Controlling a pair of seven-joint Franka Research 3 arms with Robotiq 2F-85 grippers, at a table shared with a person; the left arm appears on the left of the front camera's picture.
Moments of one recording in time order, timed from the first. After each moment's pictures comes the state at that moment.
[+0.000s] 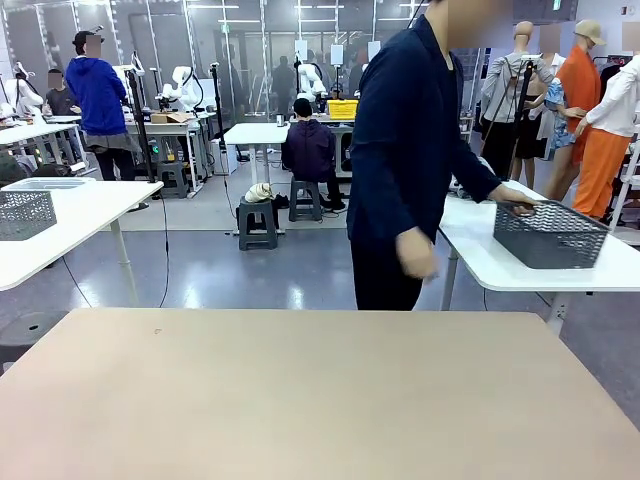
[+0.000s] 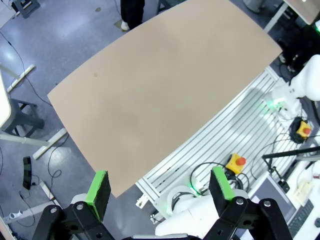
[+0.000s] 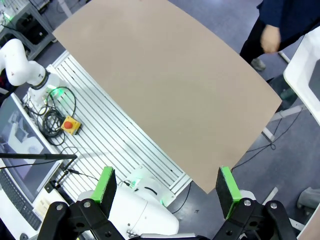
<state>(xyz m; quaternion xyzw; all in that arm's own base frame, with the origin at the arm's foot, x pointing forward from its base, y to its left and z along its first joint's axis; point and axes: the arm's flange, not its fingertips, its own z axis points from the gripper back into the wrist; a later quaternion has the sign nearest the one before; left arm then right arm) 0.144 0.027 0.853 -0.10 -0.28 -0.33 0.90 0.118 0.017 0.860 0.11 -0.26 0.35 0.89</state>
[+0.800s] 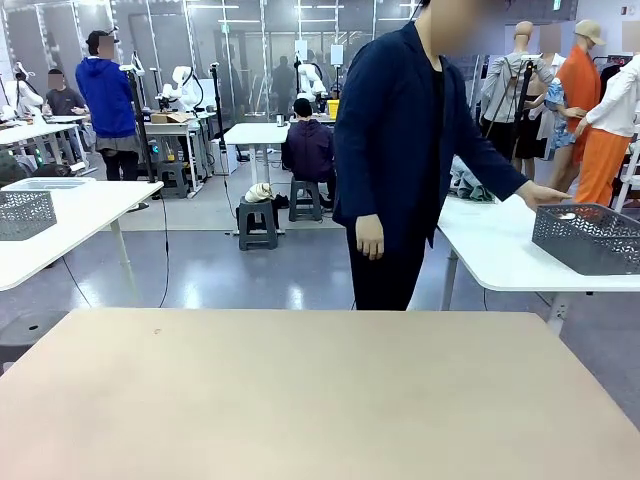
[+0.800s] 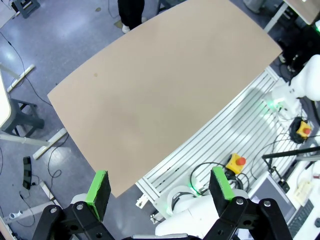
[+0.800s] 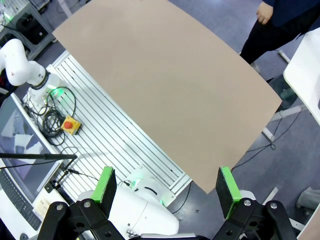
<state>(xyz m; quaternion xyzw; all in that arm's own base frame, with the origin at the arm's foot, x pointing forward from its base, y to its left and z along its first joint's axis) 0.144 0.027 0.853 -0.10 -0.28 -0.33 0.90 0.118 0.017 0.860 0.11 -0.26 0.35 0.89</state>
